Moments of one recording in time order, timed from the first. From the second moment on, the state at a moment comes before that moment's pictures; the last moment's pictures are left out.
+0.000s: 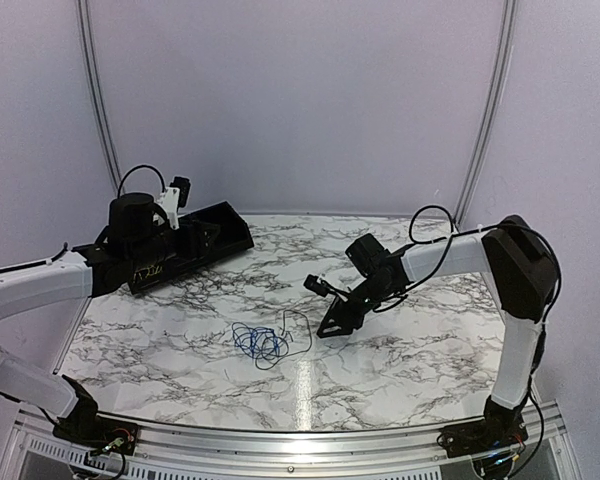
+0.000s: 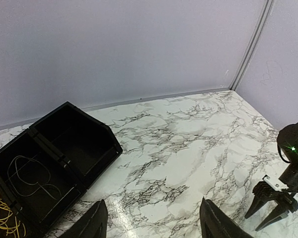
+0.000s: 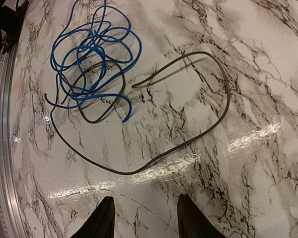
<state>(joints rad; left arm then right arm) -0.54 1.30 0.84 0.15 -0.01 -0.20 0.64 1.93 1.18 -0.41 -0.66 -0.35</state>
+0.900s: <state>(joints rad) -0.64 1.31 0.86 0.16 0.00 -0.21 0.66 2.10 1.37 -0.41 -0.77 -0.22</state>
